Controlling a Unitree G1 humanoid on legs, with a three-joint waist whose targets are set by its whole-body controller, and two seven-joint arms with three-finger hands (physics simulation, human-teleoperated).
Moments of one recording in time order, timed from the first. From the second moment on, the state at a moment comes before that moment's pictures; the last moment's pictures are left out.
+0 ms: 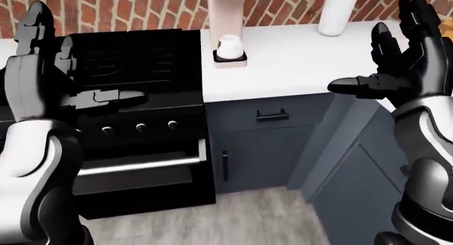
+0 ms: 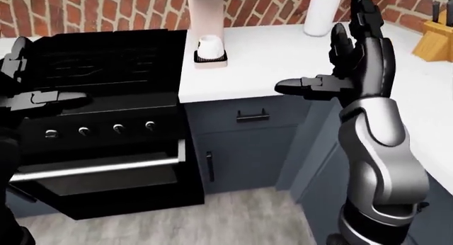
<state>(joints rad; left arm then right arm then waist) -0.48 0.44 0.40 -0.61 -0.39 0.81 0.16 -0.55 -0.46 -0.35 -0.46 0.43 0.70 -0.11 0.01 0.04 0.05</state>
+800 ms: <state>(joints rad) -0.50 0.45 0.39 -0.63 -0.43 0.83 0.16 -0.55 -0.48 -0.38 -0.45 0.43 0.70 -0.13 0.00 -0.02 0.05</state>
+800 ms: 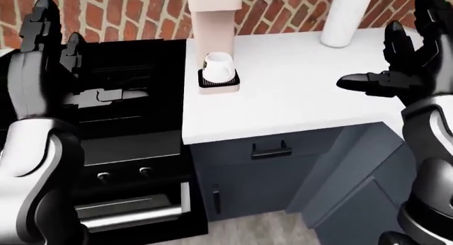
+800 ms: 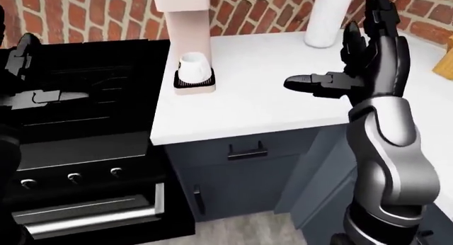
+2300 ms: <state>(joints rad) -0.82 0.10 0.17 -0.58 -0.40 1.26 0.67 -0.54 -0.46 -0.36 -0.44 0.35 0.72 -0.11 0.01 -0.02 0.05</state>
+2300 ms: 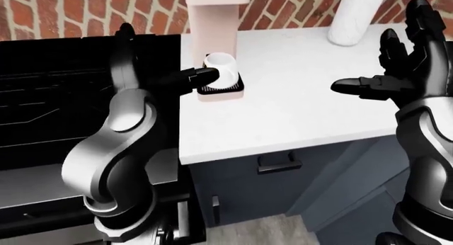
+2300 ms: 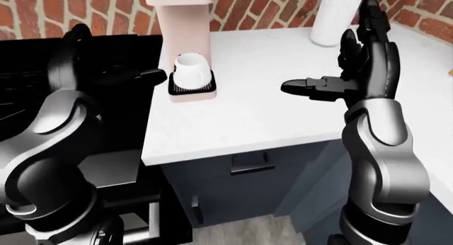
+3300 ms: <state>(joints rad) -0.80 -0.11 -0.04 -0.25 0.00 0.94 0.61 -0.53 -0.46 -0.37 -0.44 0.34 0.70 -0.10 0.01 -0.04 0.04</state>
